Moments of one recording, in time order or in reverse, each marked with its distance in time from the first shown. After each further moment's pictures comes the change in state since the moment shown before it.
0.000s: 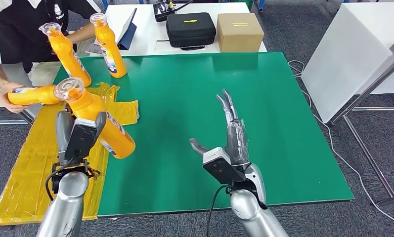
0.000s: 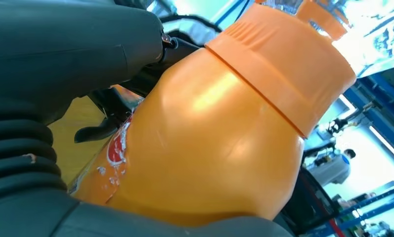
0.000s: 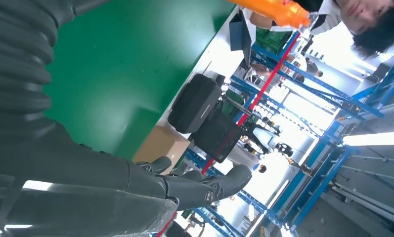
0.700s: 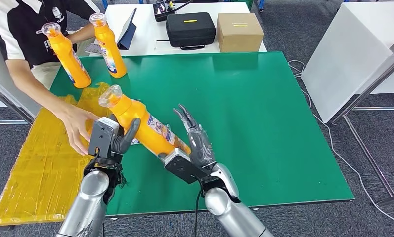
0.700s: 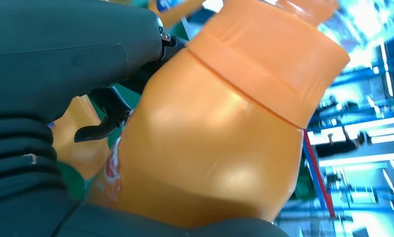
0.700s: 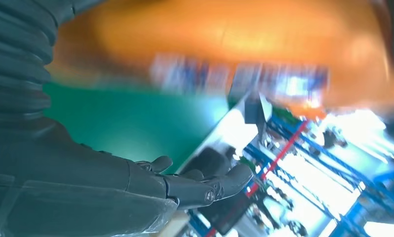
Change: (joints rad) left arm -0.015 -0.053 -0.165 0.088 0.434 -0.306 0.001; right arm -0.114 0.069 0.137 0.265 -0.018 0.079 0.039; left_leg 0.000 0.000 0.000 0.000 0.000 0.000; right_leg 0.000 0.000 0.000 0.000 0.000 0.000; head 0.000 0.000
